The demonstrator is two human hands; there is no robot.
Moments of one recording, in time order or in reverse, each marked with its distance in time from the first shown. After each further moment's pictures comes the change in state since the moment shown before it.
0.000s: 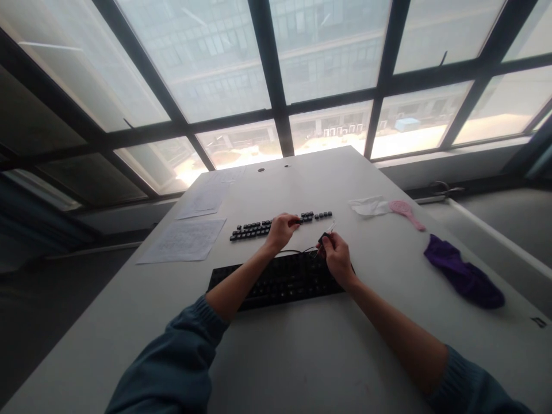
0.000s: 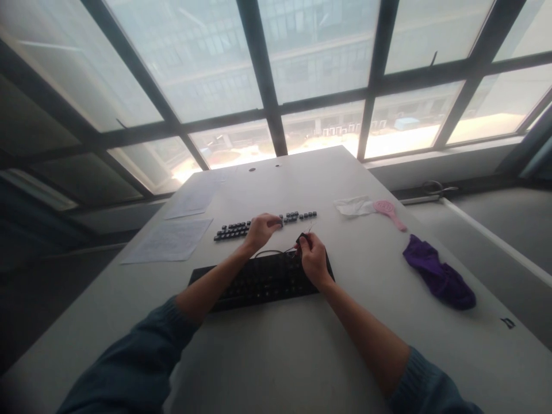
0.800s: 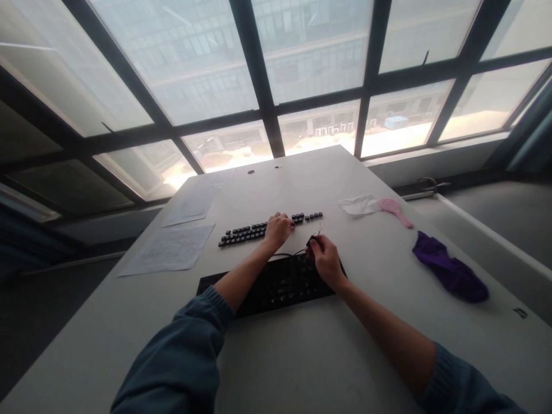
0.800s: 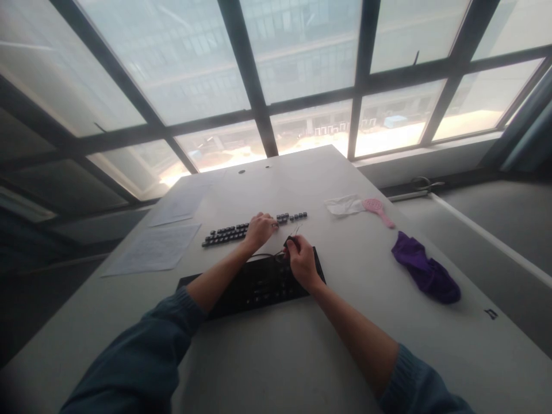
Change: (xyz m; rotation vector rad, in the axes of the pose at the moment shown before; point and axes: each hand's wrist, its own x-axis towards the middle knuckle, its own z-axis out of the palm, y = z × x) left_hand 0.027 -0.011 0.031 0.422 -0.168 0.105; right_hand -0.002 -0.009 0.000 0.014 -0.041 -0.012
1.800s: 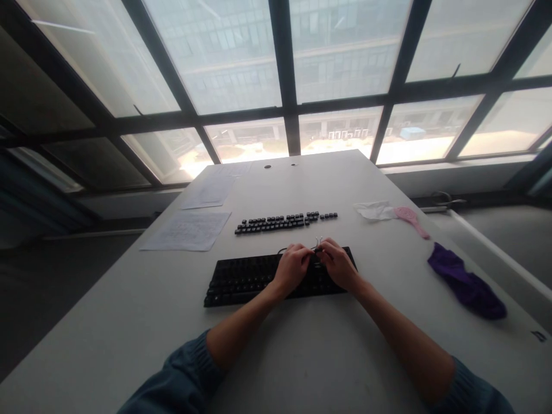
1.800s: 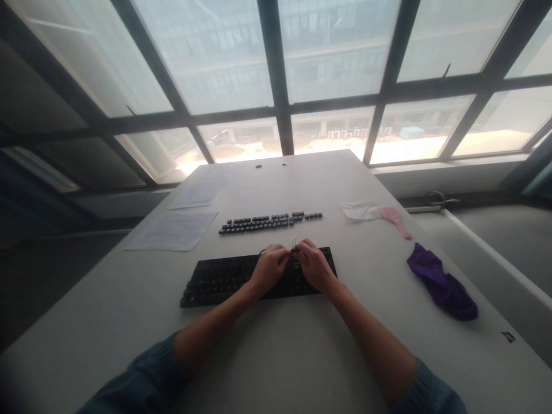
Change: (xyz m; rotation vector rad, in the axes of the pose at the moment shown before) left_hand -0.128 0.059 -0.017 -0.442 0.125 -0.069; right_hand -0.011 -0.015 -0.013 -0.416 -0.392 -0.335
